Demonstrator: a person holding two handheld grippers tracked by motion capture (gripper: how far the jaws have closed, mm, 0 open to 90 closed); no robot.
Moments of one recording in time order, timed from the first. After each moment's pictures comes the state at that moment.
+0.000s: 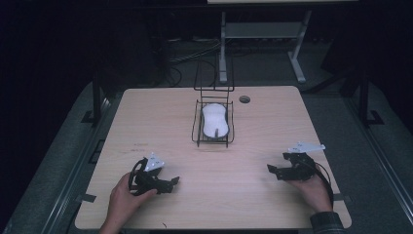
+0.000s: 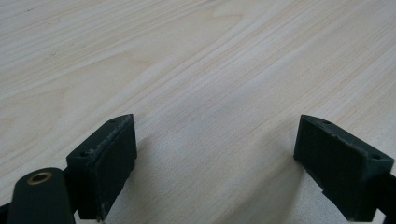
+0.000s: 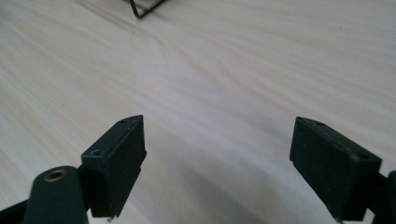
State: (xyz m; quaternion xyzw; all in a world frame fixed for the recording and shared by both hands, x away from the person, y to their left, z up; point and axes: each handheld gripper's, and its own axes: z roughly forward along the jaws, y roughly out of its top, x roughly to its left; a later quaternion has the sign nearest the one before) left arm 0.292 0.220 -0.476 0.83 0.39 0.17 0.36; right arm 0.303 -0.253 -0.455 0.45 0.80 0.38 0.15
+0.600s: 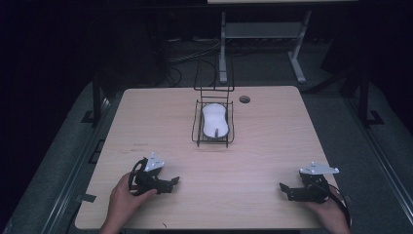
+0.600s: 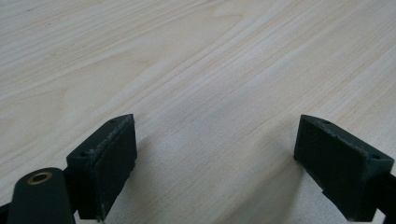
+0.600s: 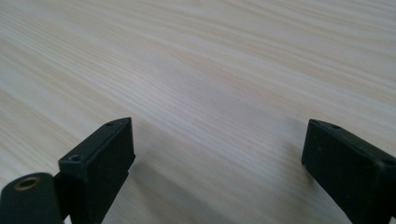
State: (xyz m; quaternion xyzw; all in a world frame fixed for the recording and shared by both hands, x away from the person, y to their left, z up) left arm 0.292 0.220 -0.476 0.83 0.39 0.17 0.36; right arm 0.253 -0.279 -0.481 0.48 0.79 0.34 0.18
